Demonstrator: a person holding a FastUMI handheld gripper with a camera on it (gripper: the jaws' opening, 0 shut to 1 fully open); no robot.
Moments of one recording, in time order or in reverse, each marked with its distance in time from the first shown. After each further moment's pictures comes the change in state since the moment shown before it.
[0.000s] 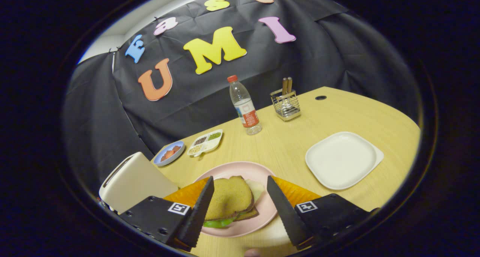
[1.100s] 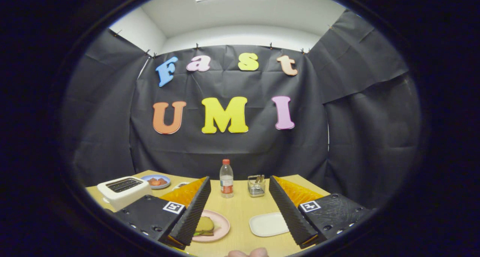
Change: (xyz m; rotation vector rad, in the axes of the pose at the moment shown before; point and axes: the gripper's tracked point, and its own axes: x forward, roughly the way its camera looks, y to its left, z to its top) arm -0.170 -0.003 0.150 -0.345 -0.471 -0.092
